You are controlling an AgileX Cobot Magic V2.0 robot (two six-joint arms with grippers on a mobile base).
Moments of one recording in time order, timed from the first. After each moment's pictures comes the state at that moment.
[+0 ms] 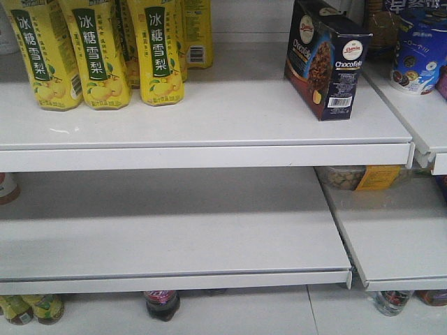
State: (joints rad) left arm 0.03 -0.01 0.03 -0.01 0.24 -0.08; right arm 0.02 -0.01 0.03 -0.06 0.05 0.01
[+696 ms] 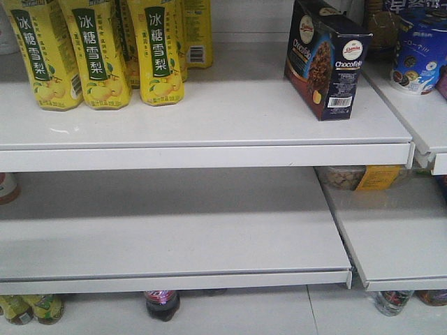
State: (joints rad) left arm 0.03 -0.01 0.03 -0.01 0.24 -0.08; right arm 0.02 -0.01 0.03 -0.12 0.05 0.07
